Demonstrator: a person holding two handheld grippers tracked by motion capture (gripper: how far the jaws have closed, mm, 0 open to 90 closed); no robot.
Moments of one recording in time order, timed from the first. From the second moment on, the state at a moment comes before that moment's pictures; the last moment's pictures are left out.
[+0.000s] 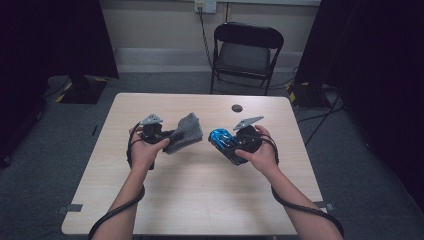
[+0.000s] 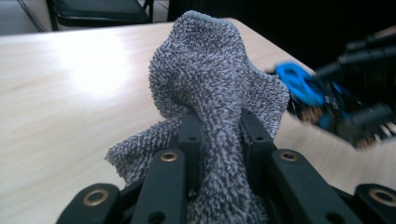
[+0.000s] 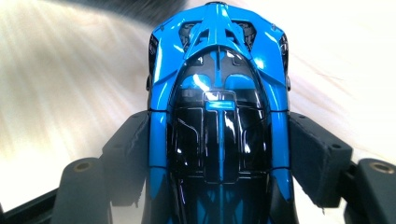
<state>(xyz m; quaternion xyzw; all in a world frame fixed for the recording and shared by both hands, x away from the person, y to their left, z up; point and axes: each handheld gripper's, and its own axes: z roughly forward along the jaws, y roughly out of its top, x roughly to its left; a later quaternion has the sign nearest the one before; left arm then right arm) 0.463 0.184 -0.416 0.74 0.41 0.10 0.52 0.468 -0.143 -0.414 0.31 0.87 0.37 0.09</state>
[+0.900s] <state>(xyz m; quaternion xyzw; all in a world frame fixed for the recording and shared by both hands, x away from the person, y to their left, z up) 0.473 0.148 -0.415 0.76 0.38 0.05 0.52 0.450 -0.119 -0.415 0.26 0.89 0.37 0.09</state>
